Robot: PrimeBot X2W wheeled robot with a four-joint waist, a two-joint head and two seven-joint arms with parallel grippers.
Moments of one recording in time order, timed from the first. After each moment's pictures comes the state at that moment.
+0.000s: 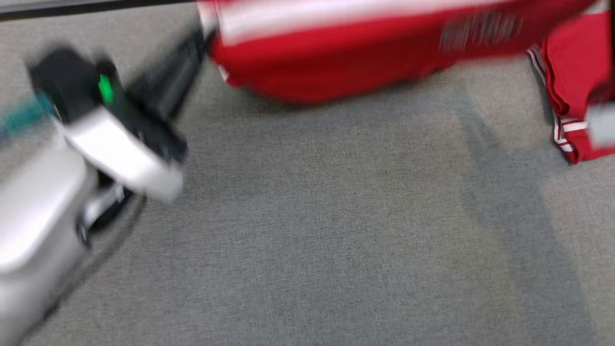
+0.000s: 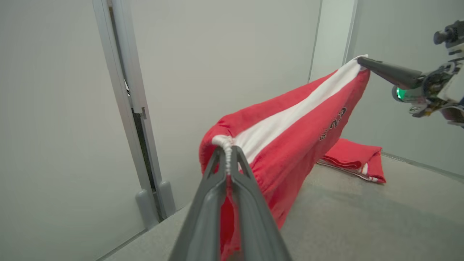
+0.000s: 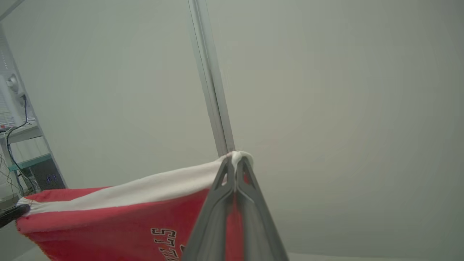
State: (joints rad) left arm -0.96 0.63 -0.87 0.14 -0.87 -0.13 -0.26; right arm -0.81 -0.64 0.49 0.18 0.96 0.13 -0.26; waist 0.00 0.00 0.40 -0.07
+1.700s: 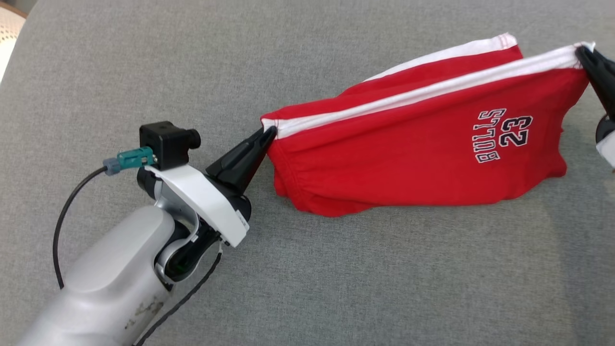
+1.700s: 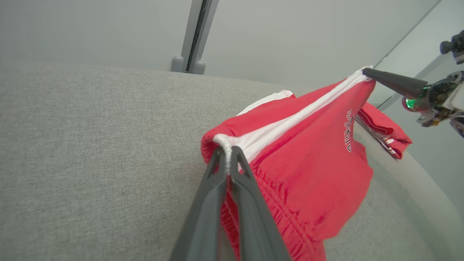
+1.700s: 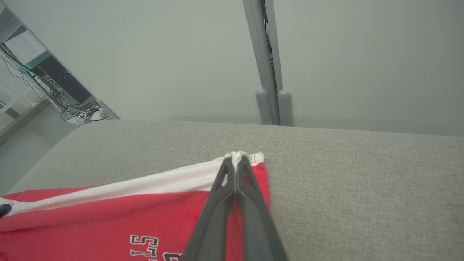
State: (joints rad) left arm -0.69 0.40 -0.84 0.28 -1.04 -0.13 -0.11; right arm -0.58 -0.55 0.16 0.14 0.79 0.13 0.41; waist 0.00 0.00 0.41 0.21
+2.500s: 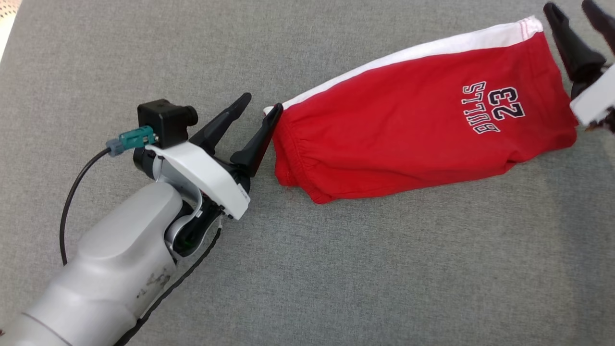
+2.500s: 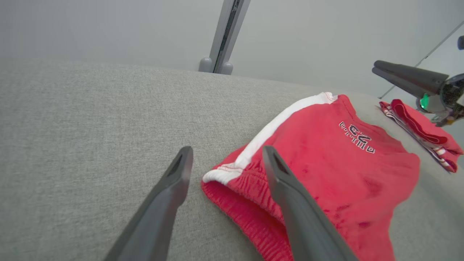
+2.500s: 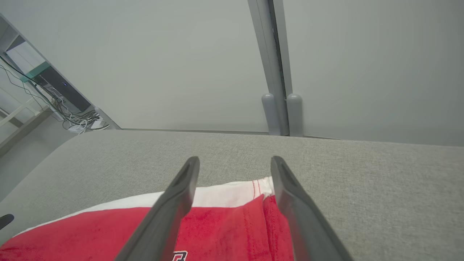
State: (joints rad) left arm -0.86 0.35 -0.99 0.50 -1.13 -0.13 -0.26; right arm -0.84 -0.53 0.35 0.40 0.81 0.13 0.26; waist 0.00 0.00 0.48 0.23
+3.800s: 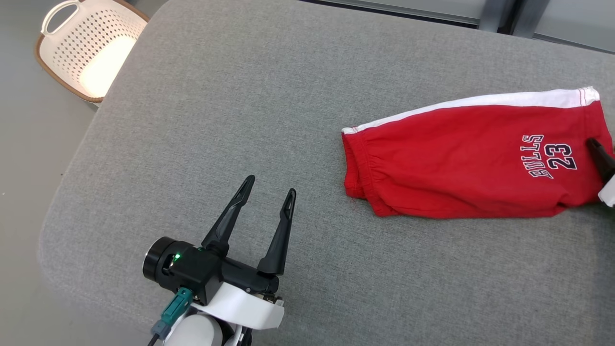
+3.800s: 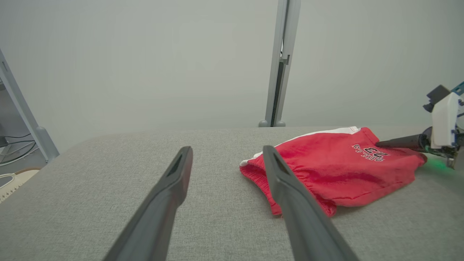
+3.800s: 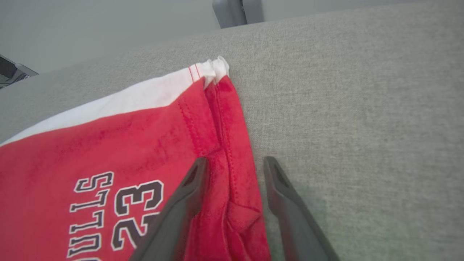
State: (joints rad) left arm -0.15 0.06 -0.38 0.03 -0.21 -0.02 -0.26; right arm -0.68 -0.54 0.28 0.84 0.81 0.13 0.27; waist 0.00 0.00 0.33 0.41
